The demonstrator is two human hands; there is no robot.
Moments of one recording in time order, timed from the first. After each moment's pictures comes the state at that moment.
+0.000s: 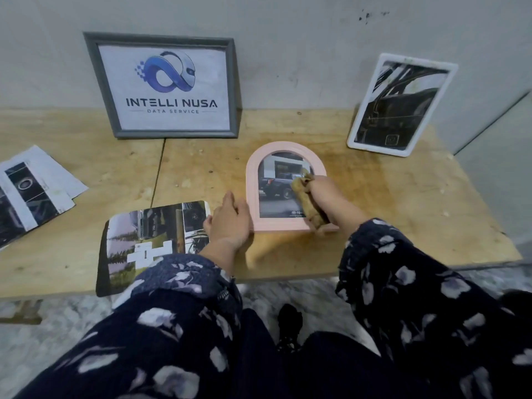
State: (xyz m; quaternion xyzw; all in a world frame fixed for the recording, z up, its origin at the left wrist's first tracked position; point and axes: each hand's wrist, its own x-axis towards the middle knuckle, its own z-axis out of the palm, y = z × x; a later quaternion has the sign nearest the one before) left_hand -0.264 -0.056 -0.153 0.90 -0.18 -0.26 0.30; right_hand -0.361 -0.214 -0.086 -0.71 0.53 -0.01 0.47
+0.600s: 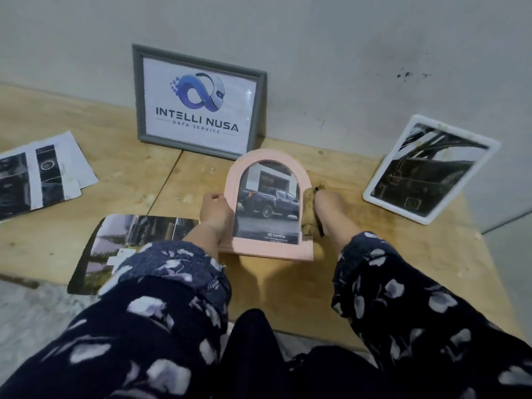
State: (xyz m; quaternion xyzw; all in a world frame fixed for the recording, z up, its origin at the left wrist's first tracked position) left_hand -0.210 -0.109 -0.128 0.78 0.12 -0.24 0.56; right_hand -0.305 -0.287 -0.085 -0.65 0.57 -0.03 0.51
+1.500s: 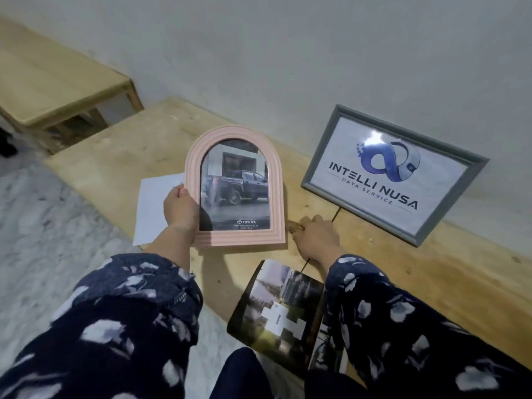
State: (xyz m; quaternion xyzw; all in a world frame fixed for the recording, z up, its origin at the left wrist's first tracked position) left_hand -0.027 0.203 -0.070 0.77 0.29 0.07 0.57; right_hand -0.067 -0.047 -0.122 -0.97 0.09 0.17 0.12
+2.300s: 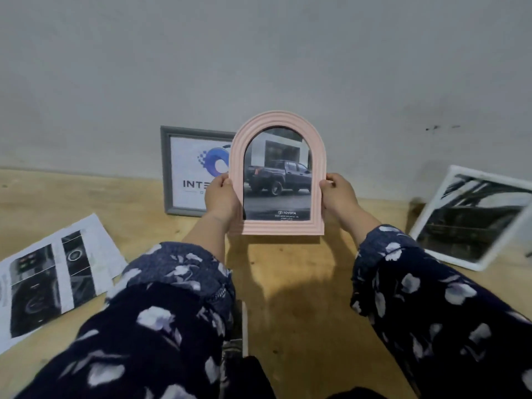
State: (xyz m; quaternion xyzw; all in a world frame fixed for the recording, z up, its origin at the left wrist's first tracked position) left_hand -0.051 -0.118 -0.033 0.77 -0.02 -0.14 0.63; right_hand -0.165 -0.298 -0.031 -0.76 0.40 -0.17 0.48
